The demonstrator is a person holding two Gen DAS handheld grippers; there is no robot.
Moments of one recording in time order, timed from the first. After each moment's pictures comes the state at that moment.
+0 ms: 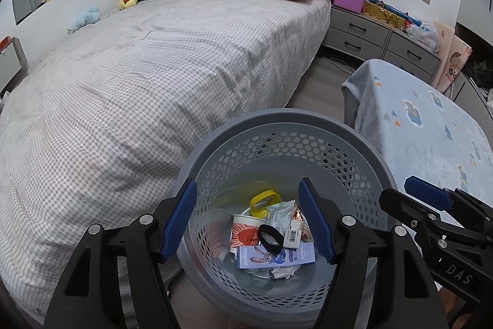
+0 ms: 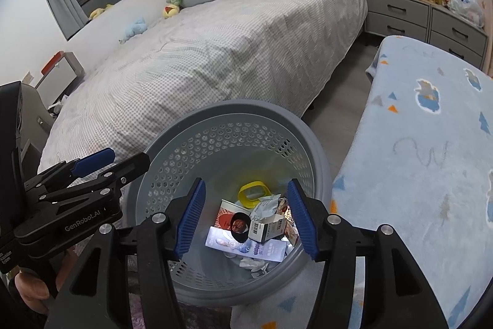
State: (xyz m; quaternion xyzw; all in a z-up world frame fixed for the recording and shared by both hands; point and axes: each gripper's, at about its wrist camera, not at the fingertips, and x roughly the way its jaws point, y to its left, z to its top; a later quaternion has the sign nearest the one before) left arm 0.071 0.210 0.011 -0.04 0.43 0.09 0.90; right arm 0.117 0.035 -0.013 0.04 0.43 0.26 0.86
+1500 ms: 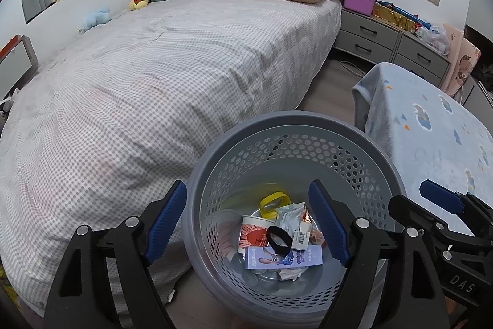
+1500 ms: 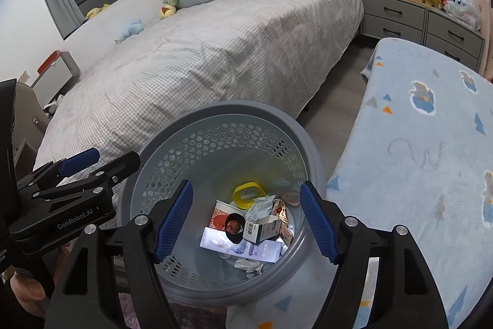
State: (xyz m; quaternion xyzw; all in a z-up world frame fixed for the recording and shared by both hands) left arm 0.069 0.211 0.013 -0.03 0.43 0.12 0.90; right arm 0.117 0.033 -0.013 0.03 0.43 0.25 0.87
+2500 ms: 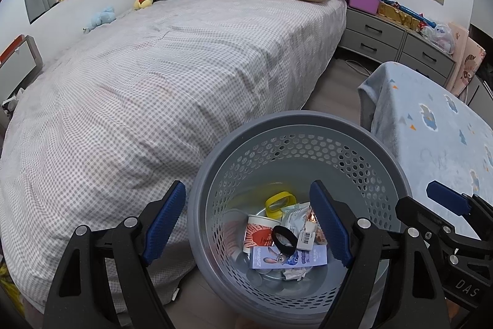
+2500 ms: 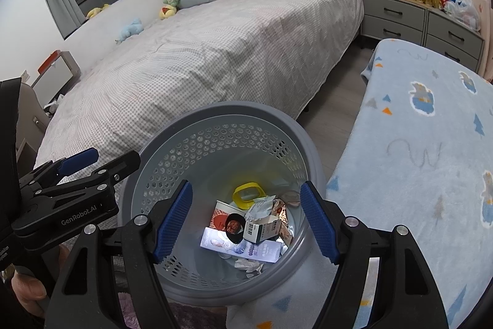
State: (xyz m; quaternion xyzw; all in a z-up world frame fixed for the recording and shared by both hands) left arm 0.071 0.212 0.013 -0.03 0.43 0.13 0.89; right arm 0.117 0.033 -0.012 0.03 0.43 0.25 0.87
